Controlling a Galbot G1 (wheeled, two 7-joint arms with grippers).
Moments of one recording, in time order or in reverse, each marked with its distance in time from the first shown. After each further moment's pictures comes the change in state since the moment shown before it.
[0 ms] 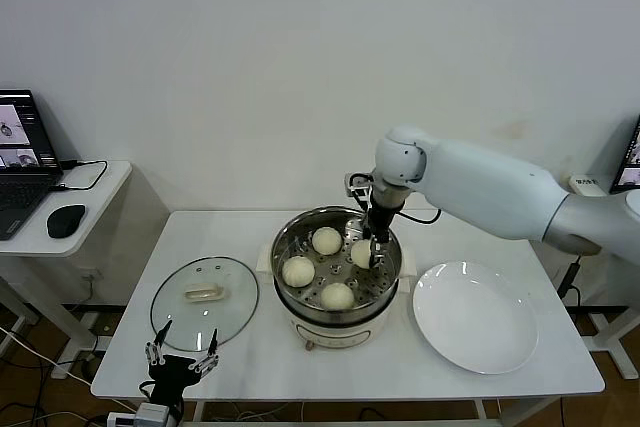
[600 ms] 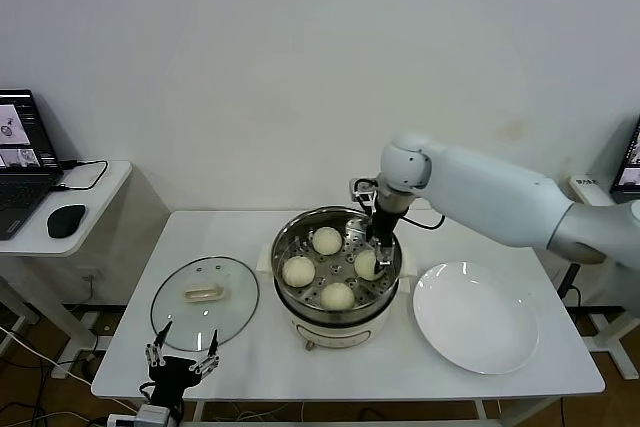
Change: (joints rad) left arm 0.013 -0.008 0.006 -0.016 0.004 0.001 -0.005; right arm -0.028 -0.058 0.079 0.034 -0.006 -0.024 0.006
